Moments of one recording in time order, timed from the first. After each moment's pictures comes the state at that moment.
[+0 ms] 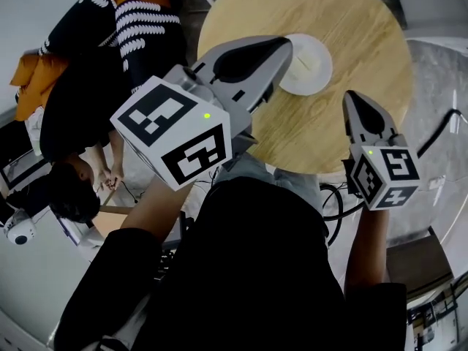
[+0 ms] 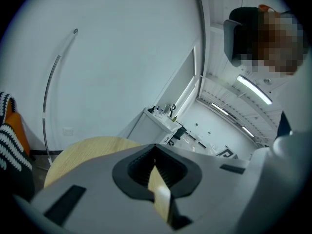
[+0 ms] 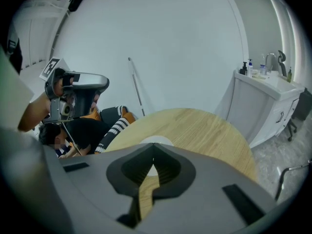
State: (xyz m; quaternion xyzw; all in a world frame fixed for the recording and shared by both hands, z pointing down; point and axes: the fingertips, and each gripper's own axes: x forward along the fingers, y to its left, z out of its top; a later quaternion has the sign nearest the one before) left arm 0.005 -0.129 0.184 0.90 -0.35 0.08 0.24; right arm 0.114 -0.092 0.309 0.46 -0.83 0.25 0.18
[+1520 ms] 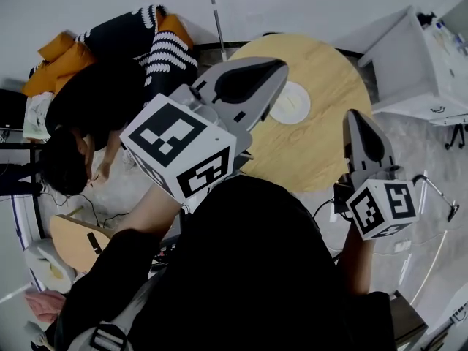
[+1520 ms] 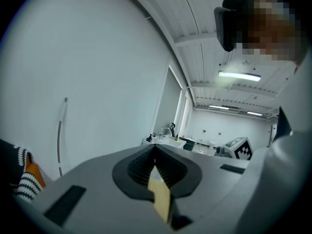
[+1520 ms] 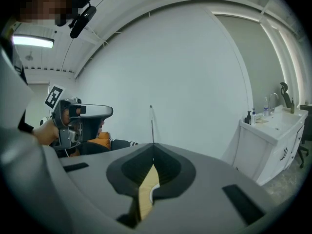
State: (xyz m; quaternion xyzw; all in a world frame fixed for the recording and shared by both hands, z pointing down) left arm 0.009 -0.005 0.033 0.91 -0.41 0.00 0.04; right arm 0.131 -0.011 0.111 0.46 -0.89 0.08 0.01
